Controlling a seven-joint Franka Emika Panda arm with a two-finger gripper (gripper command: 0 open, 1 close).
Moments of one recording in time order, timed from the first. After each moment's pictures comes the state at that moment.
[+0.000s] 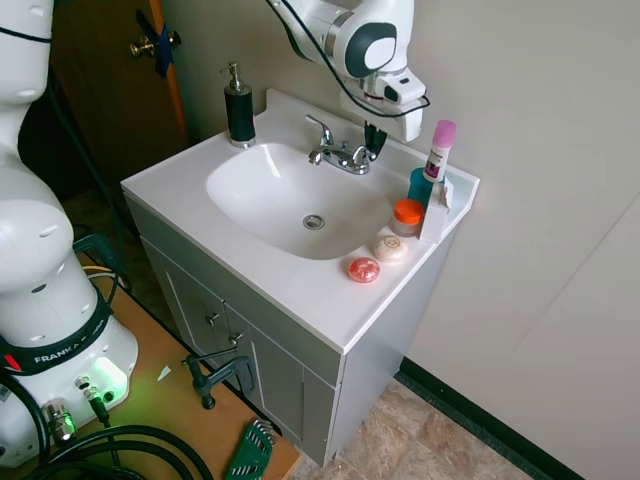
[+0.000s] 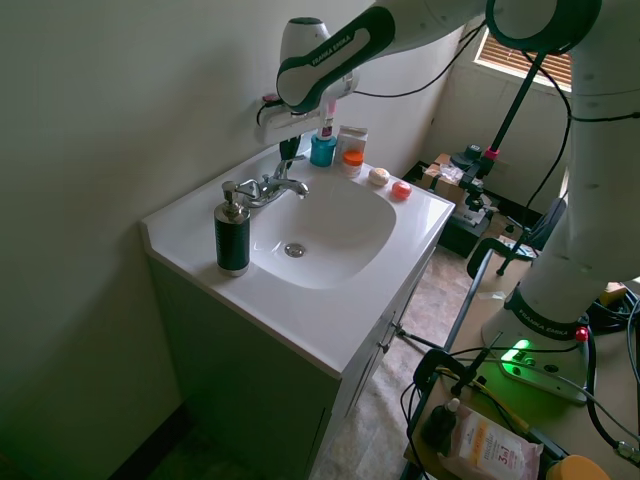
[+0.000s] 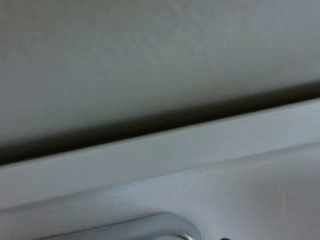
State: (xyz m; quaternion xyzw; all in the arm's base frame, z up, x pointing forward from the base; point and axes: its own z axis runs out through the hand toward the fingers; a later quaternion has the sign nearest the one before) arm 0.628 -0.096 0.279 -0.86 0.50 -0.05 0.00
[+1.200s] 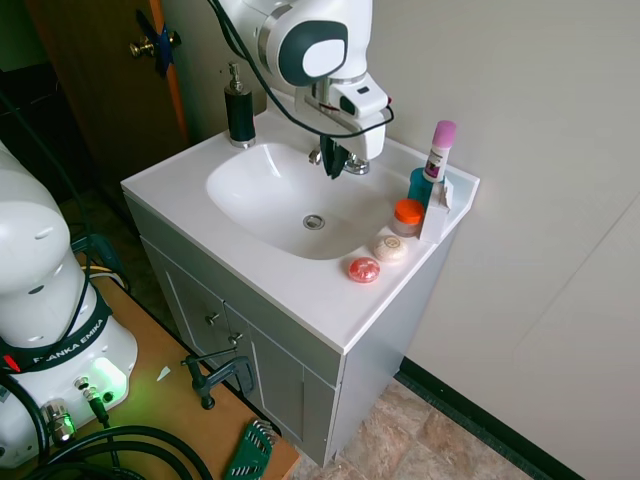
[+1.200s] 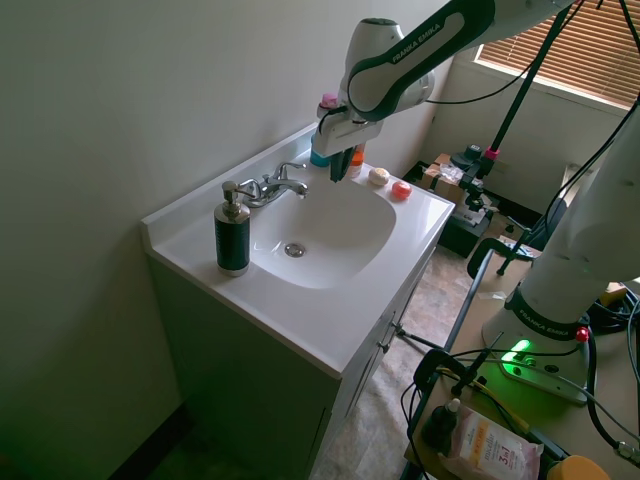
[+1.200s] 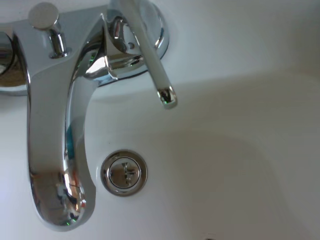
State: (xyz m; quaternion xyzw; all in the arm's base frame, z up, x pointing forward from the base) arm 0.492 -0.091 0.306 -0.88 0.48 -0.04 0.02
